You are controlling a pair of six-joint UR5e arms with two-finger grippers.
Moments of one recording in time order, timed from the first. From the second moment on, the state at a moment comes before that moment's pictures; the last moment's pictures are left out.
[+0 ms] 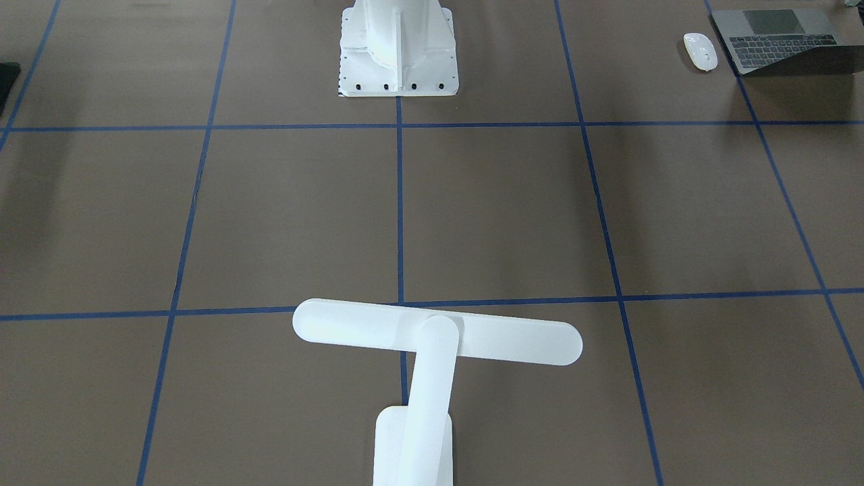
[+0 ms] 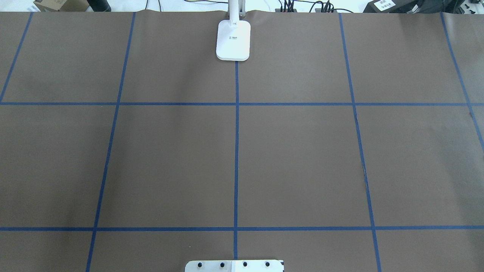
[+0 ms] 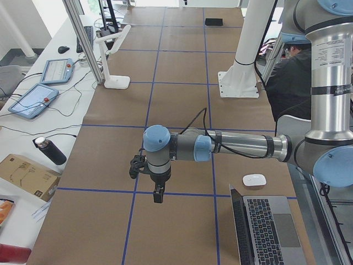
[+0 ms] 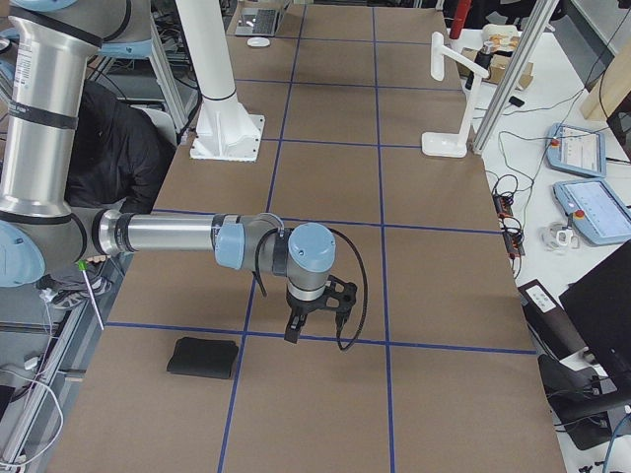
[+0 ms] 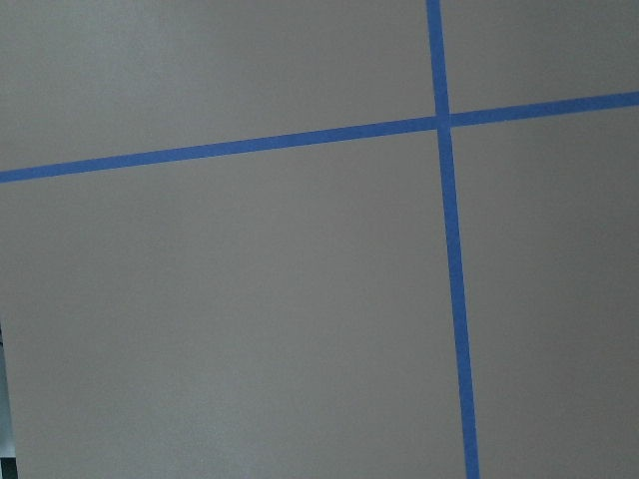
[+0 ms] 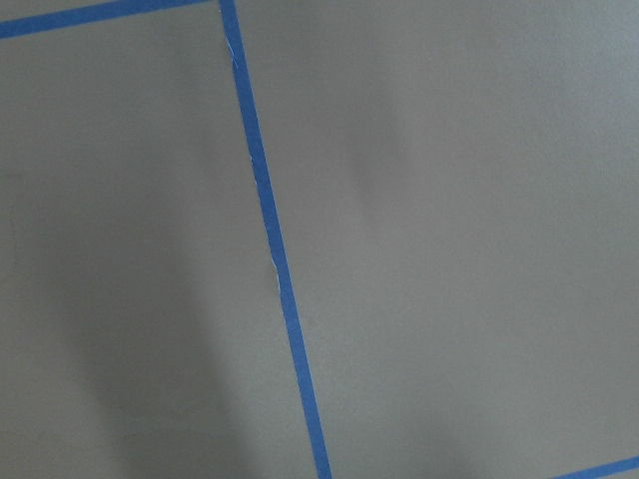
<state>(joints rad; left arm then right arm) -1.56 -1.46 -1.74 -1.53 -2.21 0.06 1.57 -1.82 1.86 -1.72 2.32 0.19</state>
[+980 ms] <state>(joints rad) -1.56 -1.47 -1.74 -1.52 -2.22 0.06 1.57 -1.82 1.86 -1.71 2.33 0.18</state>
